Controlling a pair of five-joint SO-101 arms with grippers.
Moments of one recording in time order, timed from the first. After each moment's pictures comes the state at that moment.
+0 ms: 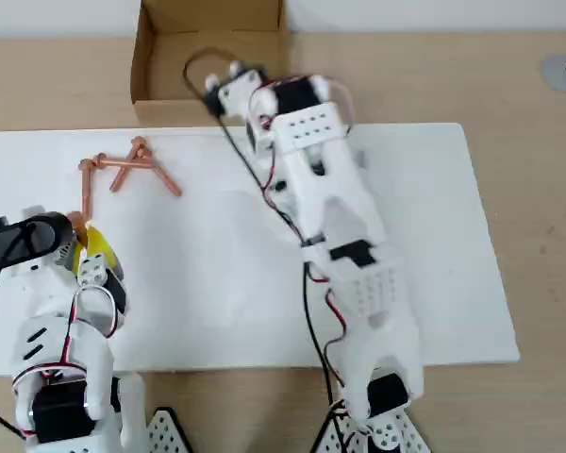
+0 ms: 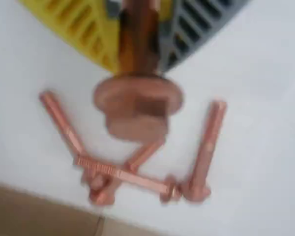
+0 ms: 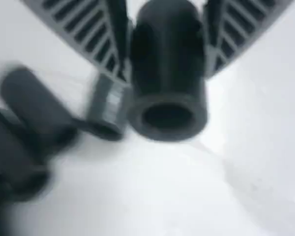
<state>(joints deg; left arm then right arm) -13.2 -104.1 73.1 60.6 -0.3 -23.7 38.3 -49.5 101.6 4.6</state>
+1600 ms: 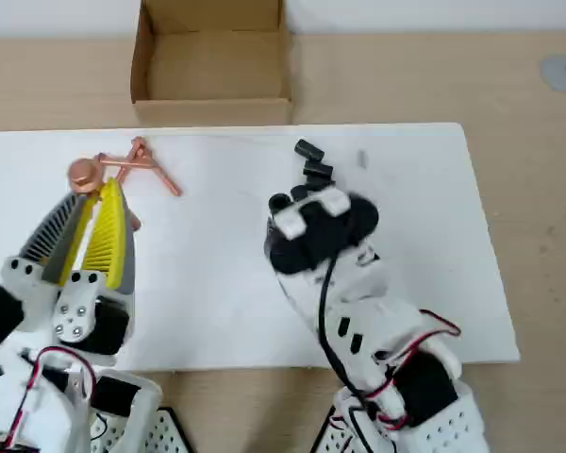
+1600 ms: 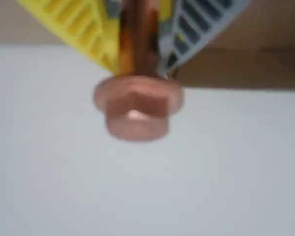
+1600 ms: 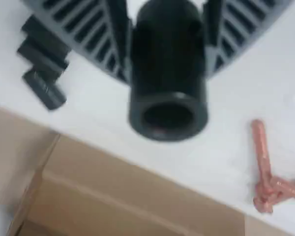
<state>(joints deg) 10.8 -93.0 39.4 52.4 0.7 -33.4 -88.2 65.9 48.7 -2.0</state>
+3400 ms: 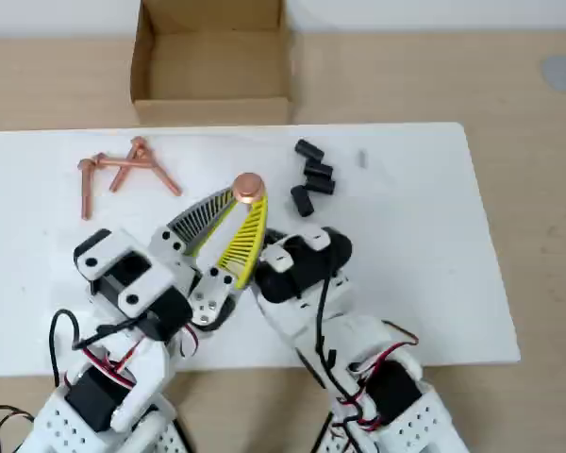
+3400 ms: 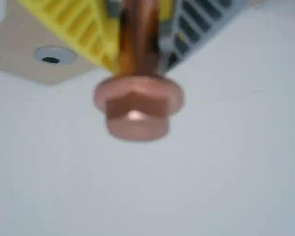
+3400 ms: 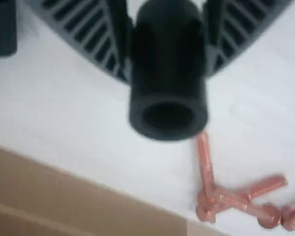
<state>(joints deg) 37.4 -95.0 76.4 9.9 -14.0 -40.0 -103.4 91.4 35.3 -7.7</state>
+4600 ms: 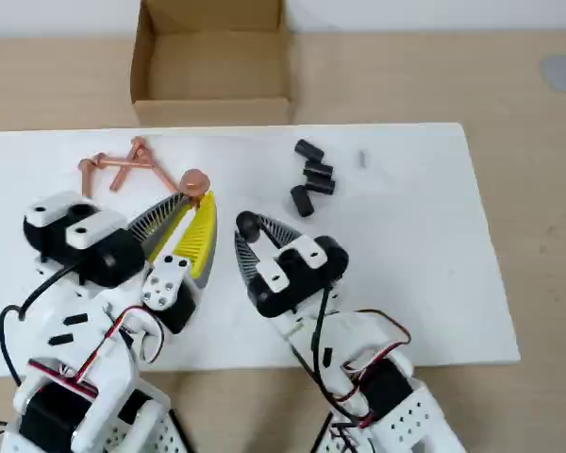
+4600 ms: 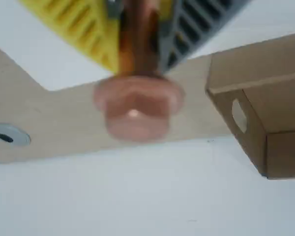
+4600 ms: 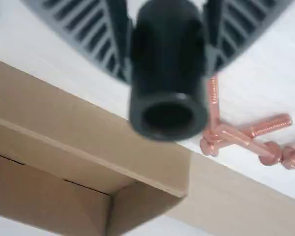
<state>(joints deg) 25.4 -94.2 59.0 42.5 -1.3 -41.2 -103.4 95.5 22.5 -3.1</state>
